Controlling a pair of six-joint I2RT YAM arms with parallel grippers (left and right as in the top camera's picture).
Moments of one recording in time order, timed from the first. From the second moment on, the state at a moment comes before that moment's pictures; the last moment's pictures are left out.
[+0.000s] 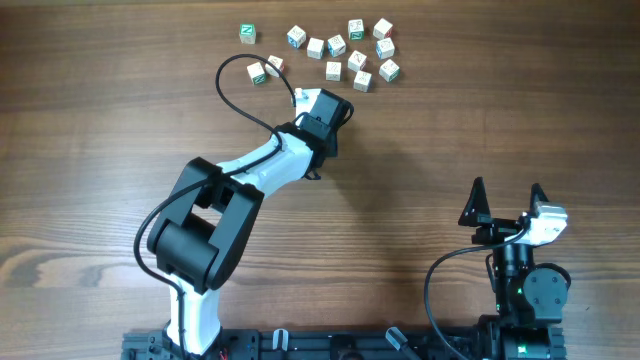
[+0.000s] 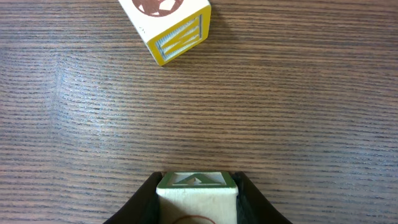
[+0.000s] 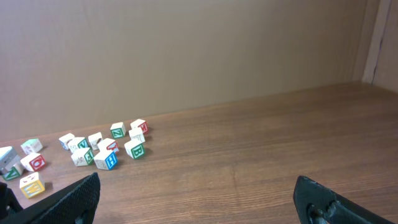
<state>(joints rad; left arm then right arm) -0.56 2.05 1.24 -0.30 -0.30 -0.54 -0.03 0.02 0.01 0.00 0.03 0.15</state>
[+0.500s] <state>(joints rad) -0.56 2.05 1.24 -0.30 -0.29 -0.51 -0.03 0.02 0.01 0.00 0.03 0.15</state>
